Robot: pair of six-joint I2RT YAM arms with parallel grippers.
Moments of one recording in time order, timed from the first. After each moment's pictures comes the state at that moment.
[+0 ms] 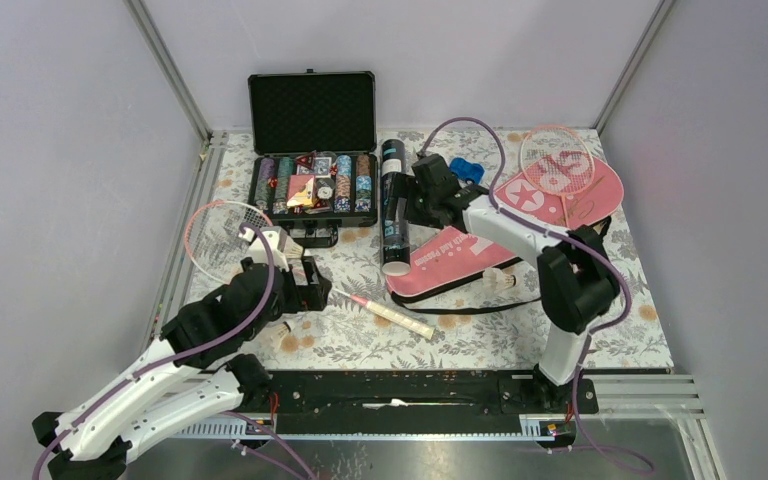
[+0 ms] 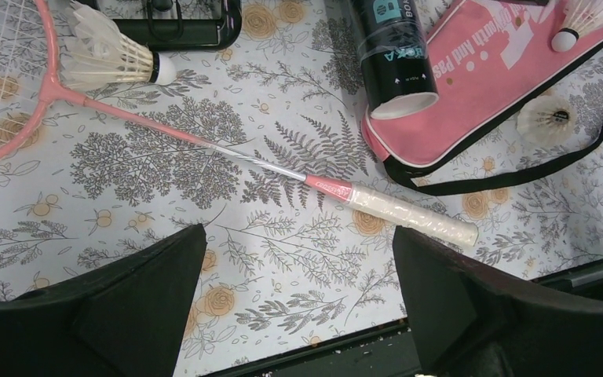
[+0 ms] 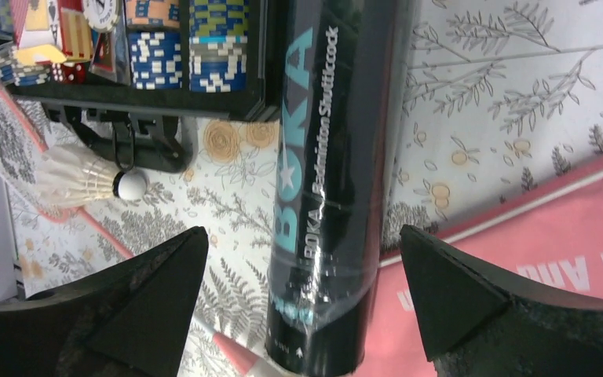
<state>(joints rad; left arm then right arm) -0.87 0.58 0.76 -0.80 -0.43 -0.65 0.61 1.78 1.32 -0.32 -0.01 0.67</state>
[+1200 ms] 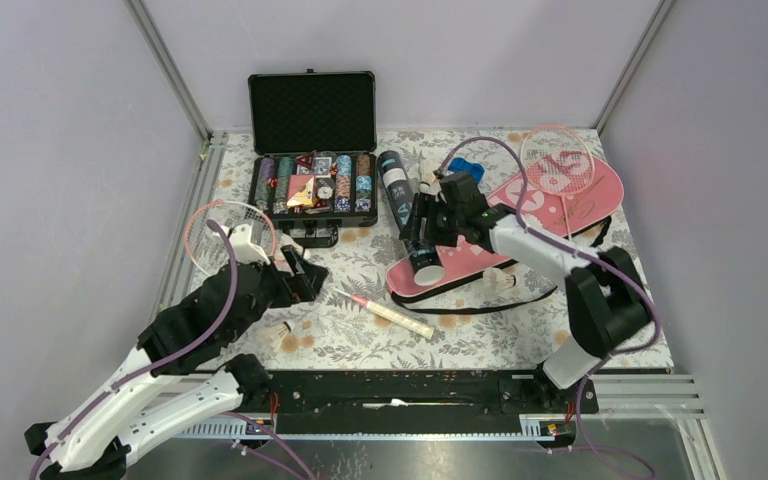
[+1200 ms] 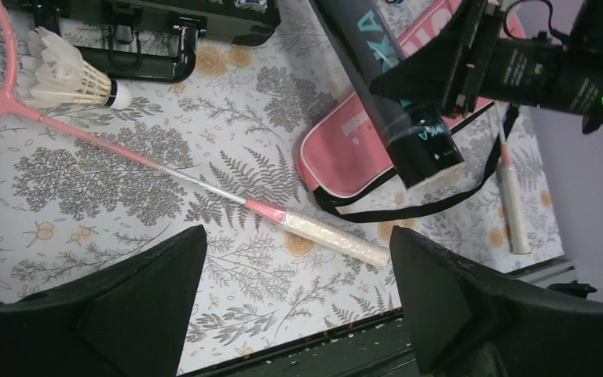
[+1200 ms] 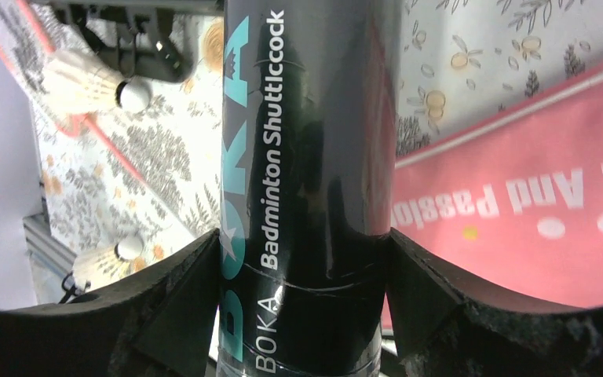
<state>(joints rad) -0.87 0.54 0.86 -0.81 -0.41 -0.77 0.56 1.68 1.13 -0.26 -0.20 0.63</state>
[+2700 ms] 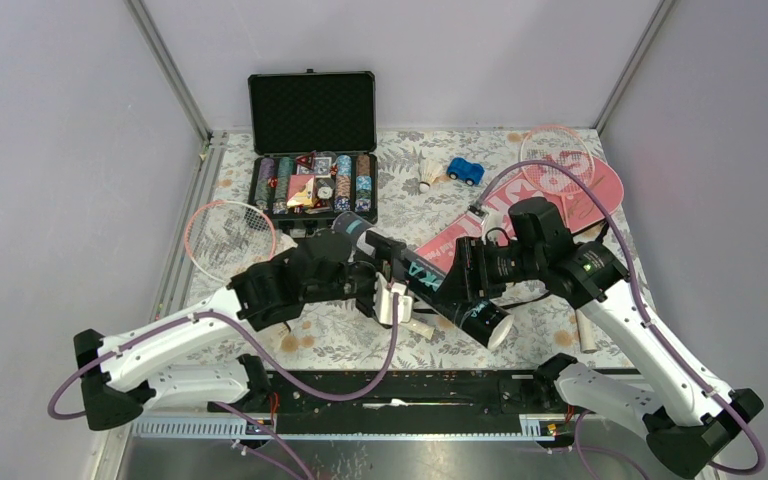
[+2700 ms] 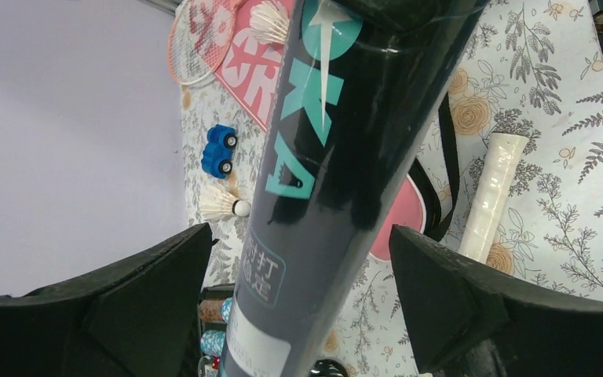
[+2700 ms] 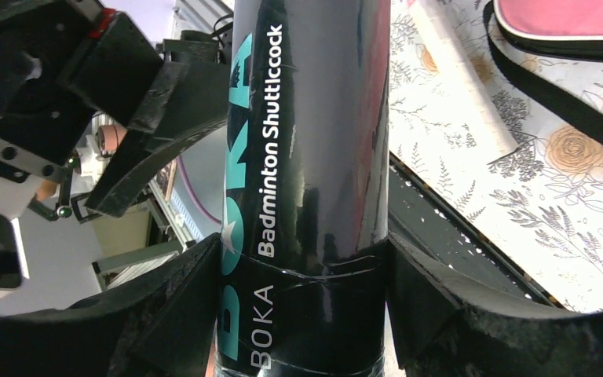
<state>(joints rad) -1.07 1.01 1.01 -0.42 0.18 0.92 0.59 0.96 1.09 -0.89 -0.62 0.55</state>
